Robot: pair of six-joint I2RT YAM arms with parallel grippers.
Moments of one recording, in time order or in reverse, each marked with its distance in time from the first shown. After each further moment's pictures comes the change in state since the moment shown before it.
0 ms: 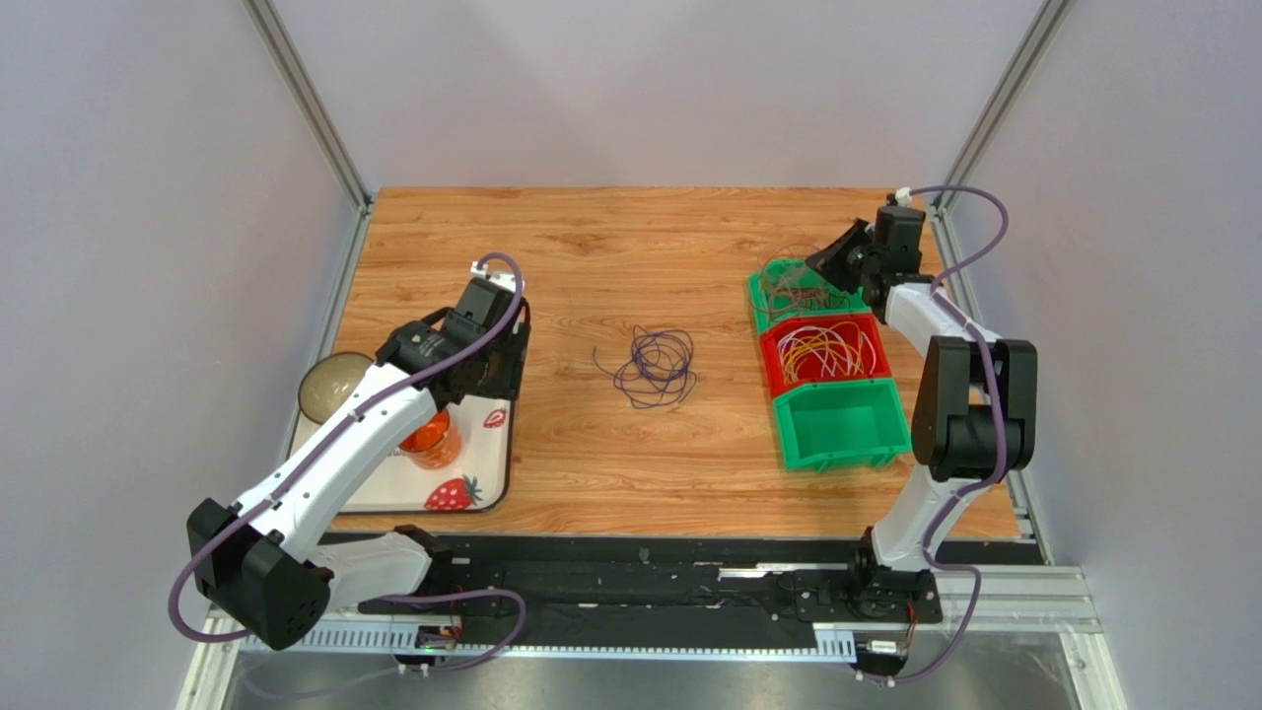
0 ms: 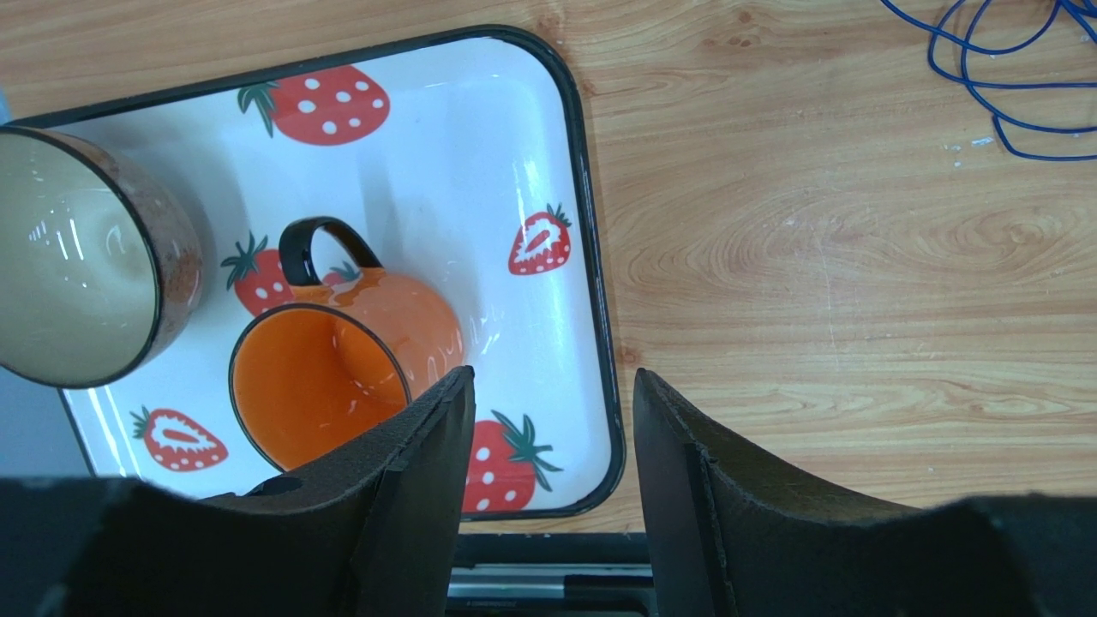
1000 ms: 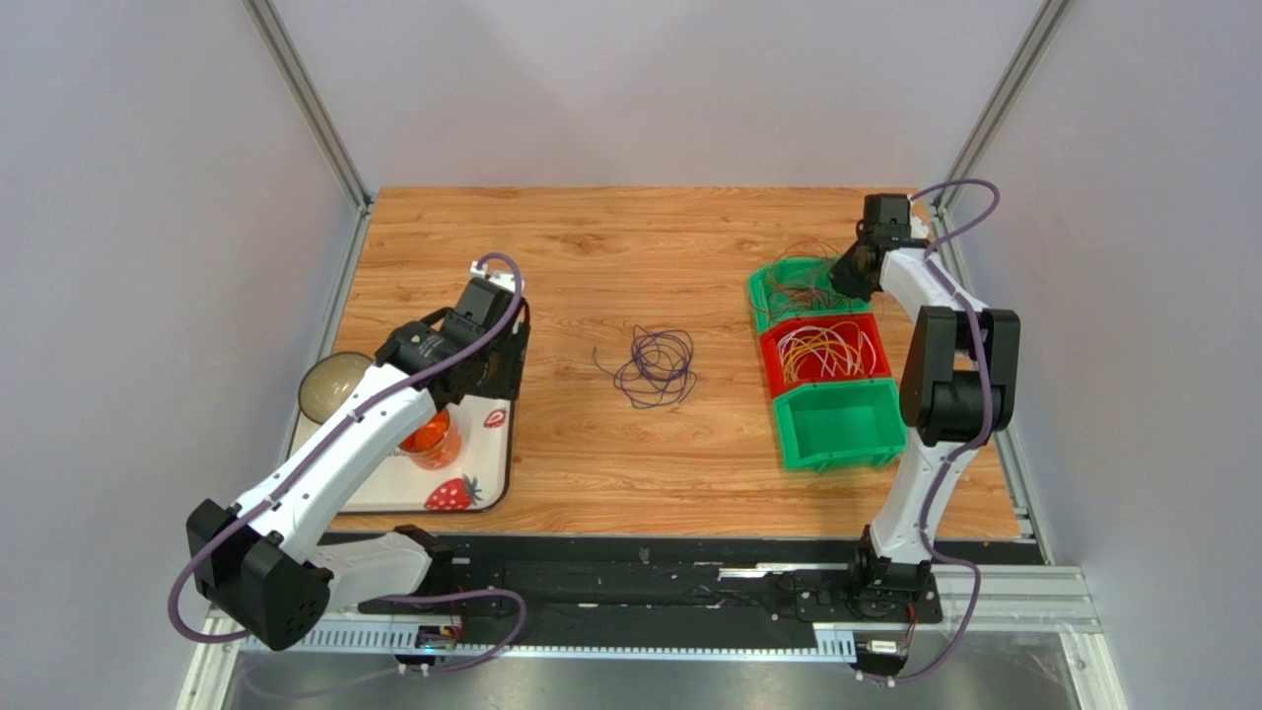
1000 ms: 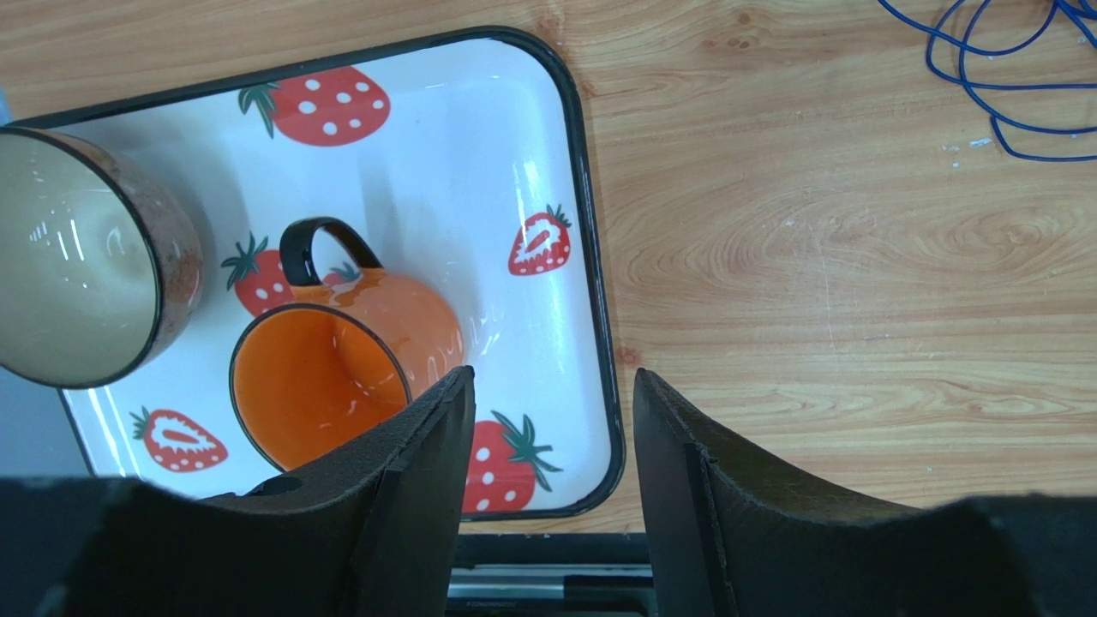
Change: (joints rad) left arm 0.000 -0.002 0.000 0.000 0.000 0.000; right arm -0.002 0.191 0.282 -0.456 0.342 -0.028
